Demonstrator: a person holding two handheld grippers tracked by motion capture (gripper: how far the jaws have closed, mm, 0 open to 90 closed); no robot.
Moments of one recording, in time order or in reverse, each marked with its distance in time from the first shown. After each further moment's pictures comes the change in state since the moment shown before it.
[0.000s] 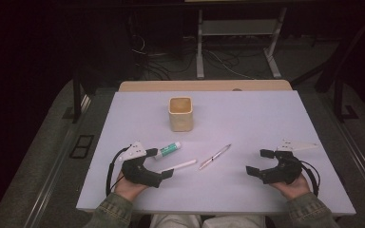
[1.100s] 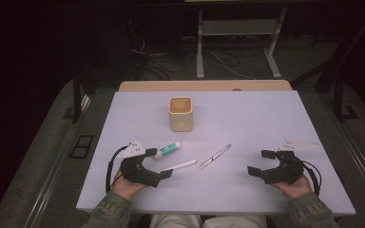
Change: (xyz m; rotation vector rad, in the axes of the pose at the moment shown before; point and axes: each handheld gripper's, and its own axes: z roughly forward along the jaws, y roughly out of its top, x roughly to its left) left arm 0.001 0.006 -0.004 0.026 -0.021 -0.007; right arm -0.002 -0.001 -0.003 0.010 0.007 0.016
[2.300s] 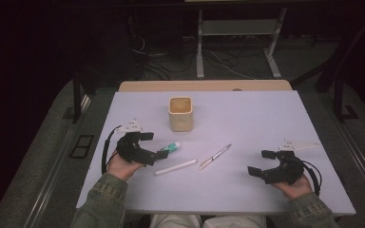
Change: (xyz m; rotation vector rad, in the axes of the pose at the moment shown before) left arm 0.030 0.048 -0.005 0.051 0.005 -0.046; right arm -0.001 0.000 0.000 0.006 0.002 0.007
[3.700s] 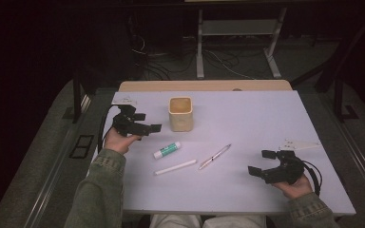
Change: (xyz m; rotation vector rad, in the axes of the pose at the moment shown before) left arm 0.068 0.040 0.008 0.032 0.094 -0.094; right arm -0.001 0.000 -0.001 -0.004 0.001 0.005
